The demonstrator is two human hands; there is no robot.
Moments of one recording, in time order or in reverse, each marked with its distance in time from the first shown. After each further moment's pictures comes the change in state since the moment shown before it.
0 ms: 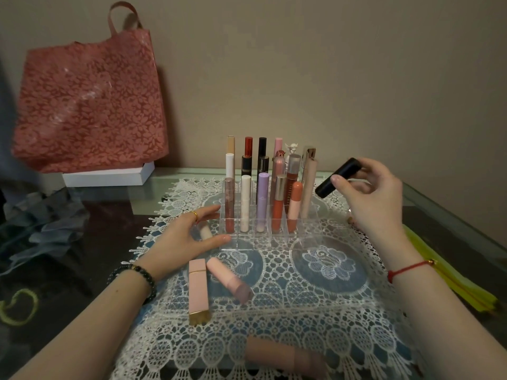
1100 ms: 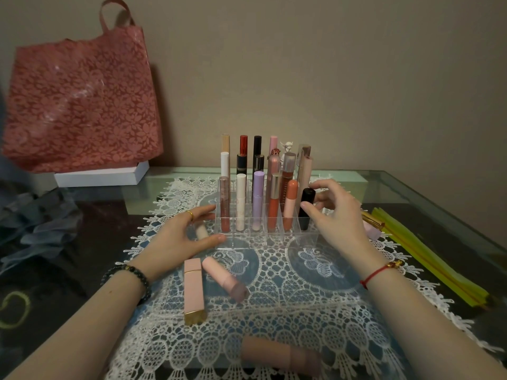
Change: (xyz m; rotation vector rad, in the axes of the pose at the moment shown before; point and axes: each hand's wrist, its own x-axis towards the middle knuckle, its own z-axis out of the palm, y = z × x) left_hand 0.000 0.001 0.000 0.016 0.015 0.005; right_hand -0.017 0.031 0.021 -0.233 -0.264 -0.136
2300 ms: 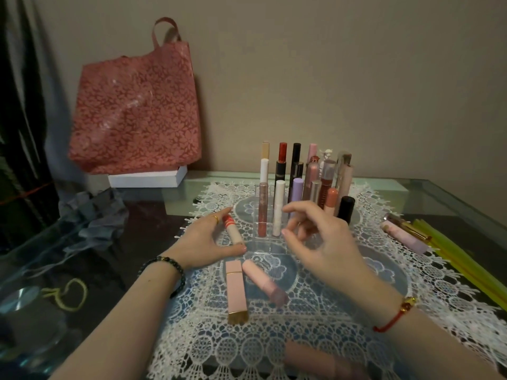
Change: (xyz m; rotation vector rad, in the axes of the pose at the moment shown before) left_hand 0.005 -0.032 -0.020 0.121 -0.090 -0.122; right_hand -0.039 -0.069 0.039 0.109 -0.306 -0.304
